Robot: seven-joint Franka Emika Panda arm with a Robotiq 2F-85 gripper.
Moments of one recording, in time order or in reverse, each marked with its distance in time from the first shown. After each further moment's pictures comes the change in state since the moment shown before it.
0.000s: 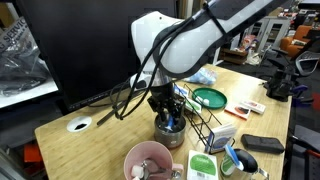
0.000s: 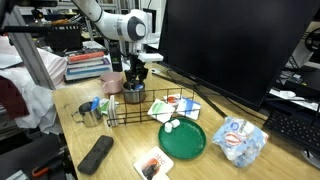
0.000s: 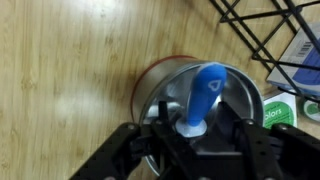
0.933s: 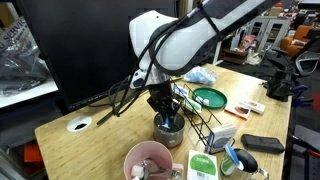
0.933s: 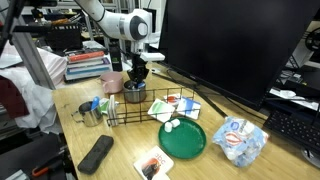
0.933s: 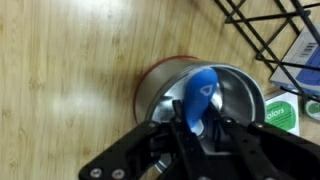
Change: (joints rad) arm -0.005 0.025 0.001 0.048 0.007 -0.026 -0.015
